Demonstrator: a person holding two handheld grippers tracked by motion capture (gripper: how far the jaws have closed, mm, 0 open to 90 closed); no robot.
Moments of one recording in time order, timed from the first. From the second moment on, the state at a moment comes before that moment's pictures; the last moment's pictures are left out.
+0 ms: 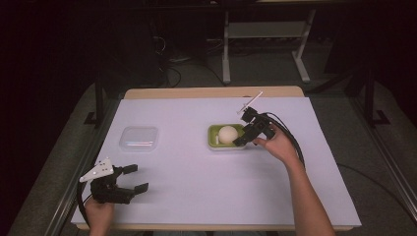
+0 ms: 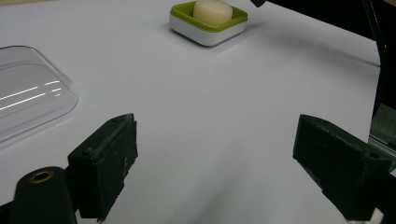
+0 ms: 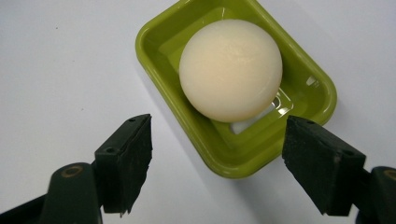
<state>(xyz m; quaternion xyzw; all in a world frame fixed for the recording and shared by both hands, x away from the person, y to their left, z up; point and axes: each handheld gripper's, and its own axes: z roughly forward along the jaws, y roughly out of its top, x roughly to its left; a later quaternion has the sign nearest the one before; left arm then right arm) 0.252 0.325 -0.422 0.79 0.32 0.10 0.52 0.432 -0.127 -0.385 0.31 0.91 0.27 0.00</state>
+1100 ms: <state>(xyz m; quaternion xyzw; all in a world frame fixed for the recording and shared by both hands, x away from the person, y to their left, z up) 0.252 0.322 -0.423 0.79 0.32 0.10 0.52 0.381 -0.167 -0.387 0.31 0.90 0.29 0.00</state>
